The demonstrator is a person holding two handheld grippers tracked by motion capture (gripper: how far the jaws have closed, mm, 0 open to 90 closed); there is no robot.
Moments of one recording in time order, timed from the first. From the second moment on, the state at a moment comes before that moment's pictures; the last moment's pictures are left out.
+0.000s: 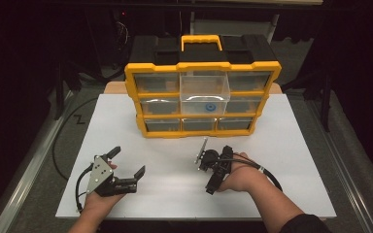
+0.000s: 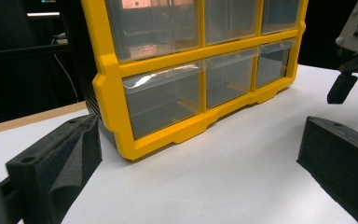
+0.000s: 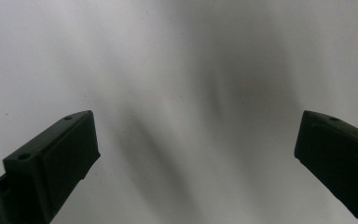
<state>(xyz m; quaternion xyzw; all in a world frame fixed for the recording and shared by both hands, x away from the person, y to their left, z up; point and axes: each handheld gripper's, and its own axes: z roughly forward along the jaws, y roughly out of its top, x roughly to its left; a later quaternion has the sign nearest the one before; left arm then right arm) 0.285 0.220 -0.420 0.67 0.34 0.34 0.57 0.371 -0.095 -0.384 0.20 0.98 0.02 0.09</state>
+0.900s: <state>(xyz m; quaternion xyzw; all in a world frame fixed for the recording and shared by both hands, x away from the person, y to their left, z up) 0.285 0.219 -0.420 0.67 0.34 0.34 0.57 0.371 -0.112 -0.390 0.23 0.96 0.14 0.12</state>
